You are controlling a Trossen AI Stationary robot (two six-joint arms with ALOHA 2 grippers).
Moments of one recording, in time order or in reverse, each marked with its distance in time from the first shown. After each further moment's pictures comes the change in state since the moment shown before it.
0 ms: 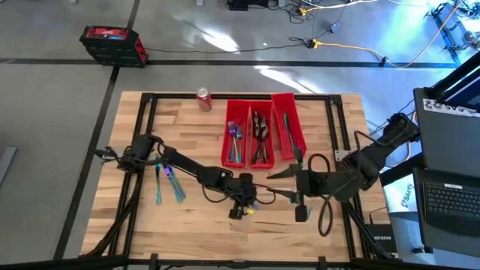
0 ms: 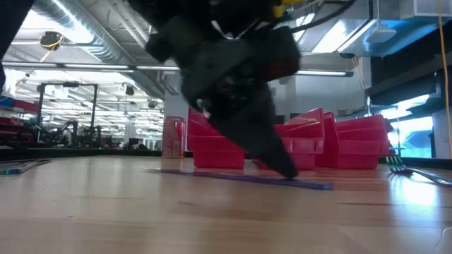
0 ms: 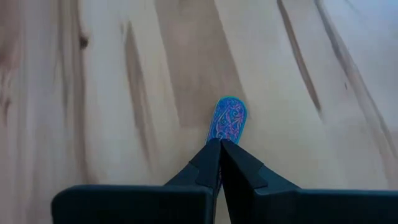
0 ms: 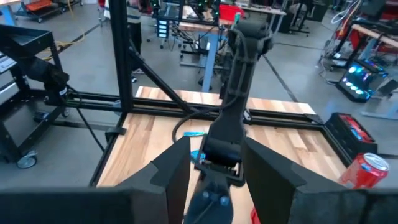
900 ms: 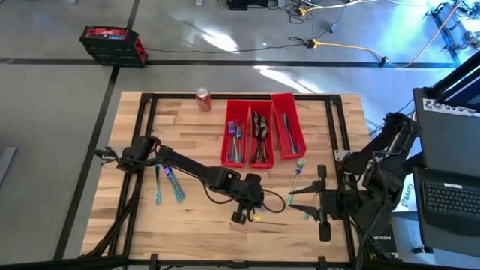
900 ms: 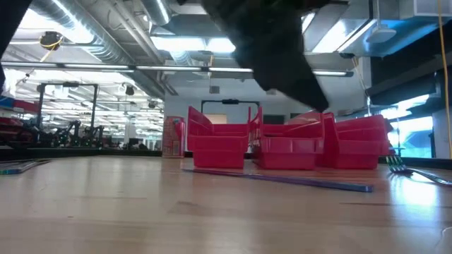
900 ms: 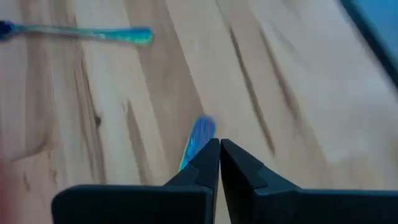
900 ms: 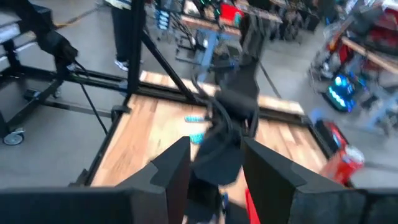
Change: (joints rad) left arm -0.043 -0.035 0.262 -0.338 -0.041 0.126; right arm 0.256 -0.015 -0.025 -0.161 0.262 0.105
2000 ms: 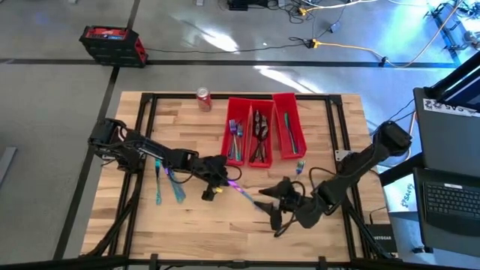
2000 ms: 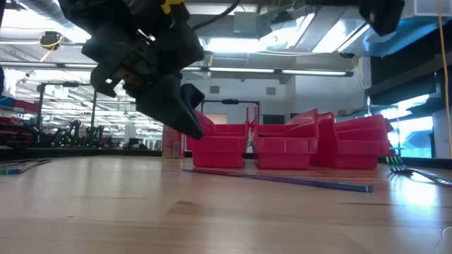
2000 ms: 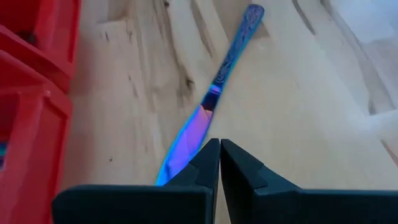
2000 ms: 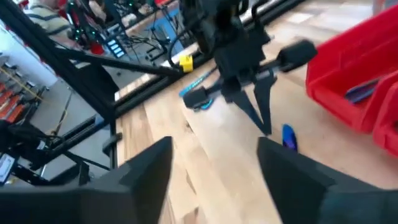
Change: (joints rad) left arm 0.142 -0.438 -0.842 0.537 0.059 -0.011; right arm -0.228 0.214 -0.515 0.740 -0.082 0.666
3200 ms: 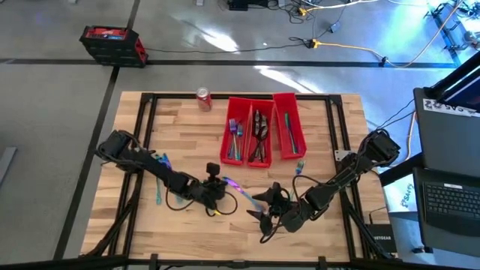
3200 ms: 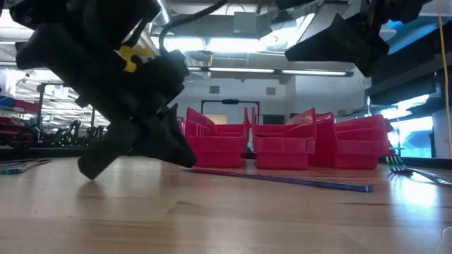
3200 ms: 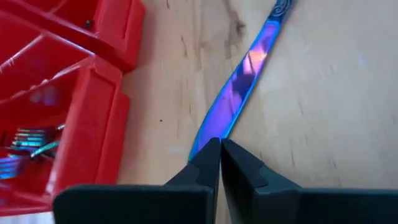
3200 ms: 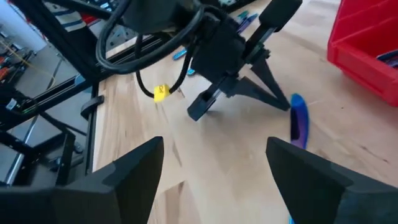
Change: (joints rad) left arm -0.277 0.196 0.024 0.065 -0.746 0.002; right arm -0.029 0.172 0.002 0.107 -0.095 -0.060
